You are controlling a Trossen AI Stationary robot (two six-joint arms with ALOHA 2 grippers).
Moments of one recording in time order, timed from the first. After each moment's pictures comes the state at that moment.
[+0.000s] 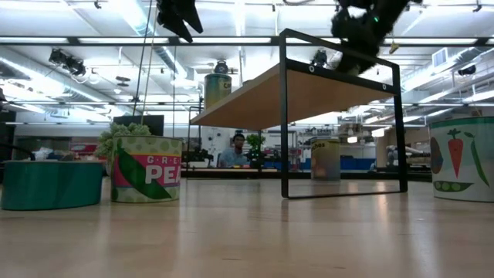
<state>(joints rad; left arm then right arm) 0.54 1.41 1.72 -1.05 -0.13 0.13 -0.49 1.17 1.17 -0.85 0.08 -0.02</state>
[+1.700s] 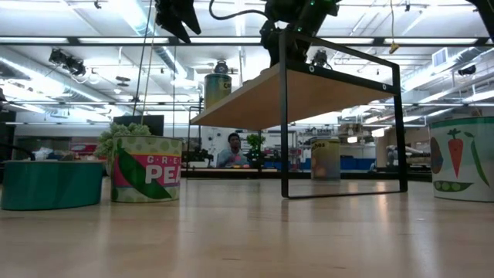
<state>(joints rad) 0.54 1.41 1.72 -1.08 -0.13 0.12 -0.40 1.77 1.72 -0.94 0.02 -0.05</state>
